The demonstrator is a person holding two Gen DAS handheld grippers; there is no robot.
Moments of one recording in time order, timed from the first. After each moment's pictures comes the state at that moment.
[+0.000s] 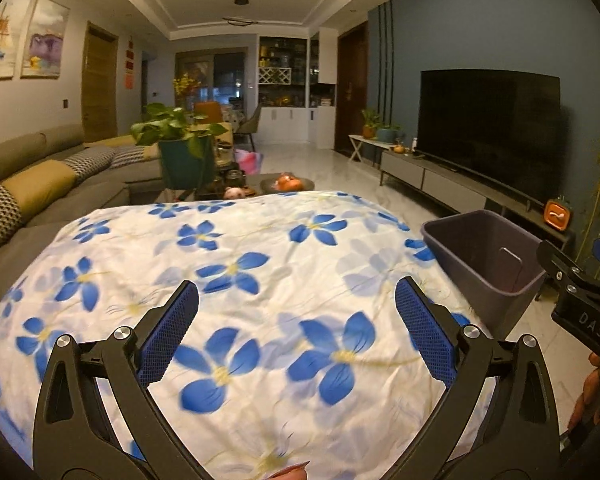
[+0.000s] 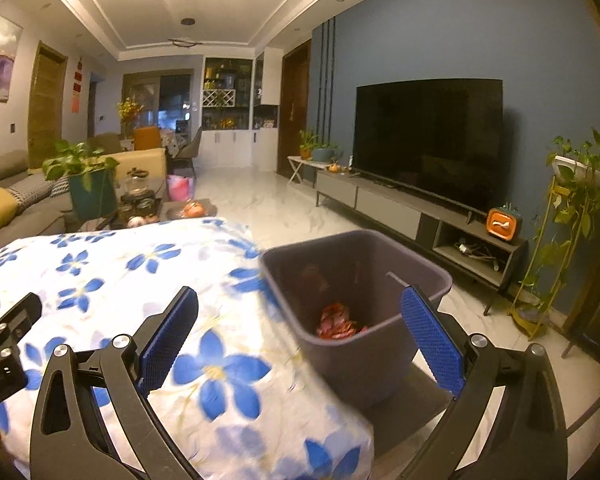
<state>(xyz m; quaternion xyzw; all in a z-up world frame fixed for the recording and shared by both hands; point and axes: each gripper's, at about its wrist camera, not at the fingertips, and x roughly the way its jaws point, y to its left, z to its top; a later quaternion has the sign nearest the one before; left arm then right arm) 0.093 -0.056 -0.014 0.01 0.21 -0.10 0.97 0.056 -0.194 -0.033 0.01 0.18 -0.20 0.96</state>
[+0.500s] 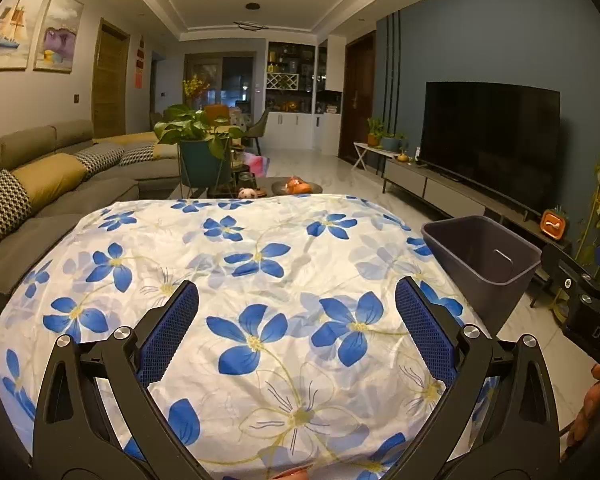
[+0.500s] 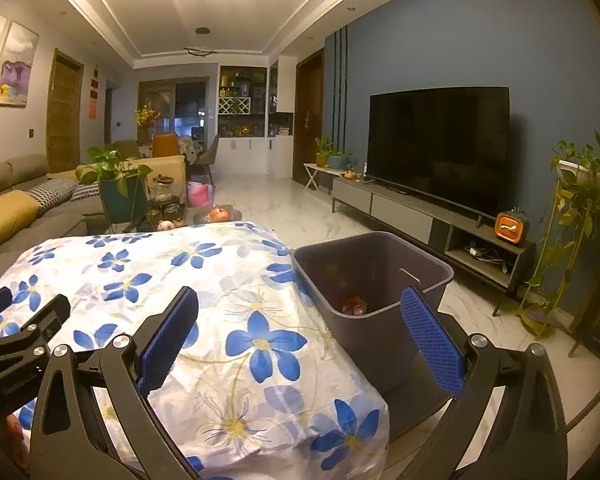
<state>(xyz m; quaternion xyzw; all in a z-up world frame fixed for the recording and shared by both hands) 0.052 -0.020 -0.005 -0.01 0.20 -0.10 0.97 0.005 -0.148 -0.019 0.01 0.16 -0.17 0.97</state>
